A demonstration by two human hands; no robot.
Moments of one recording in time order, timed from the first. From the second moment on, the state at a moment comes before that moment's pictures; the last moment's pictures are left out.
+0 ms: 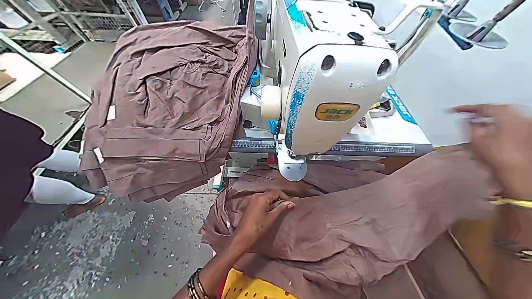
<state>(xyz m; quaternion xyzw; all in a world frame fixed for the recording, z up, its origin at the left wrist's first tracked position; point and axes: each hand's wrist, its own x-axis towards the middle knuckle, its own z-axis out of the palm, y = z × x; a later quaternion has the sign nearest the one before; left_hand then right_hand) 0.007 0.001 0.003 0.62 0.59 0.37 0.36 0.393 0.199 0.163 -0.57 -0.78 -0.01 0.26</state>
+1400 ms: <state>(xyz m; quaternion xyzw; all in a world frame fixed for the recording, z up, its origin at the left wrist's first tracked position) -0.006 0.067 0.034 0.47 0.58 0.52 0.41 0.247 0.209 0.039 -0.54 -0.78 -0.01 0.32</state>
